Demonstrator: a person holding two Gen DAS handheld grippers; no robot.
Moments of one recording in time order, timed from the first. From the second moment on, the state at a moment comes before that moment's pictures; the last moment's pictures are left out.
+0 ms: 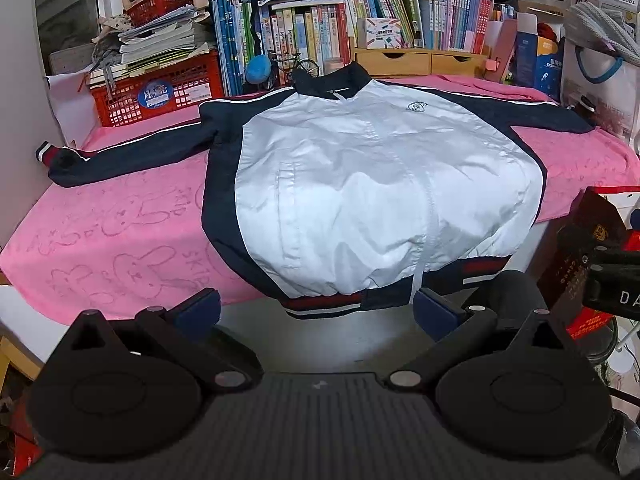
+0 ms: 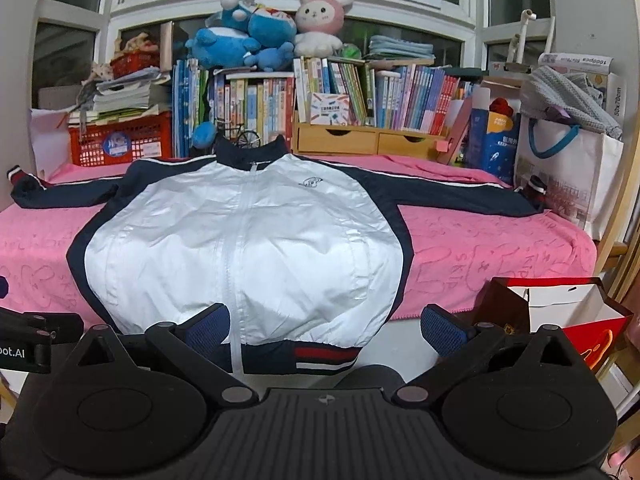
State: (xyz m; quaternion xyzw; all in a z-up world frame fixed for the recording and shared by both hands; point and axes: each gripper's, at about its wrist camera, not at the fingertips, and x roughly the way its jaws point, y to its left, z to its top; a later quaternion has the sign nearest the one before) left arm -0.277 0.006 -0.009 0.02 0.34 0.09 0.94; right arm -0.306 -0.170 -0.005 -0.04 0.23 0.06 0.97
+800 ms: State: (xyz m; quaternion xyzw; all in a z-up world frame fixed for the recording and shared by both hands) left arm -0.192 0.055 0.030 -0.01 0.30 0.13 0.94; right arm -0.198 -0.276 0.018 0.05 0.12 -0.04 0.99
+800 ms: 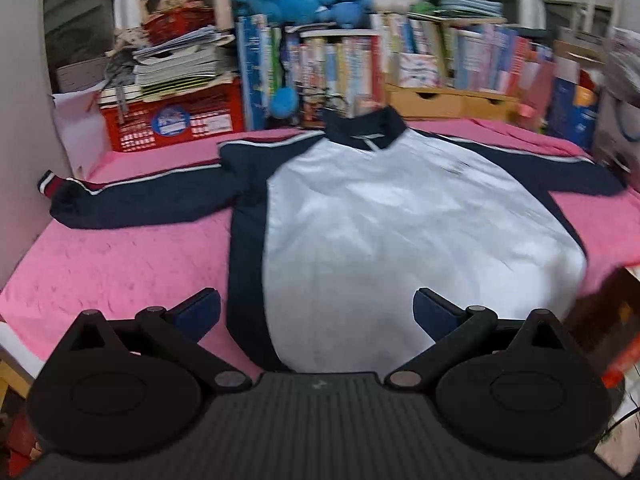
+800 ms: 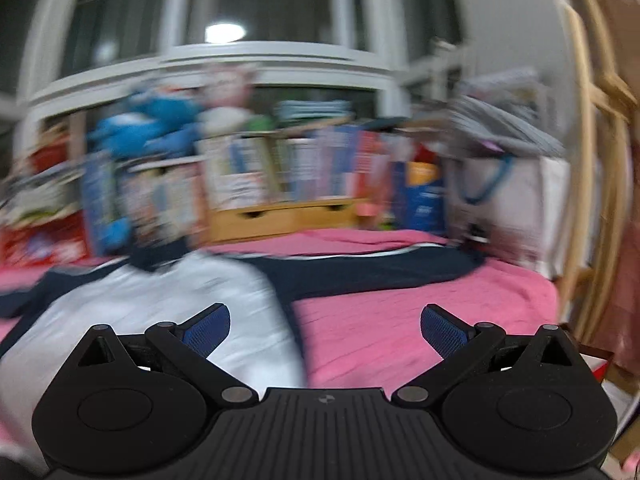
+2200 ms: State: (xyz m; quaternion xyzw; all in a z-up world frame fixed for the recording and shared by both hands) left arm -0.025 0.125 -0.043 -0.05 0.32 0.10 0.94; right arm 0.100 -0.188 0.054 0.02 0.17 0.24 0.95
